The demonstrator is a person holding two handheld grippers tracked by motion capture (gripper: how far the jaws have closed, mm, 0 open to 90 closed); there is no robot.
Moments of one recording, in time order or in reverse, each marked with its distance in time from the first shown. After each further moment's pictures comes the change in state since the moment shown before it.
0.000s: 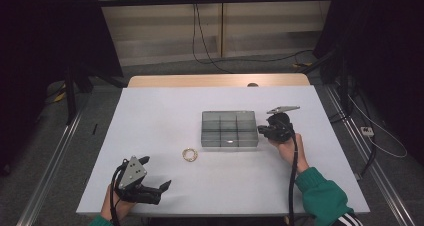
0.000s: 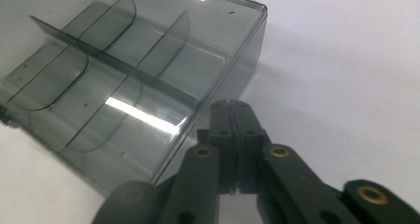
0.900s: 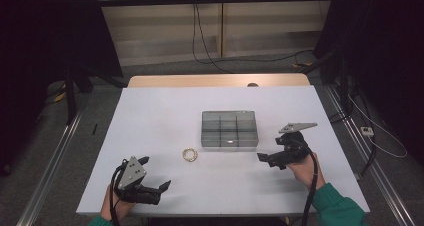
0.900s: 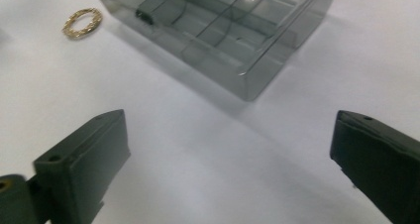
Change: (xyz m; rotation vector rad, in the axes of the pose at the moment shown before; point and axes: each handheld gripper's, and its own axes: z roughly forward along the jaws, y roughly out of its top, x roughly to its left) left arm 0.000 0.000 0.000 -0.002 -0.002 -0.003; right arm 0.018 -0.042 -0.056 0.002 0.190 -0.068
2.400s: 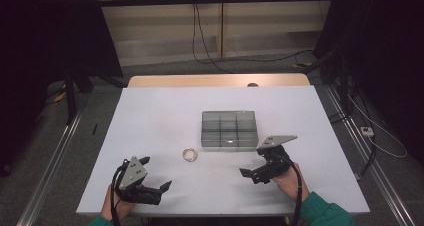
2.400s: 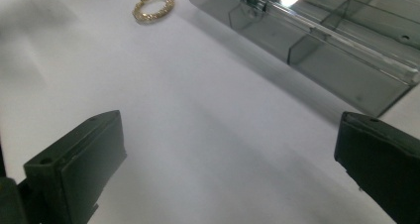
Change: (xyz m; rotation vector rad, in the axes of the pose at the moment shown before) left arm -0.002 0.001 0.001 -0.003 0.000 0.005; right arm 0.046 -0.008 0.026 -0.013 0.125 -0.088
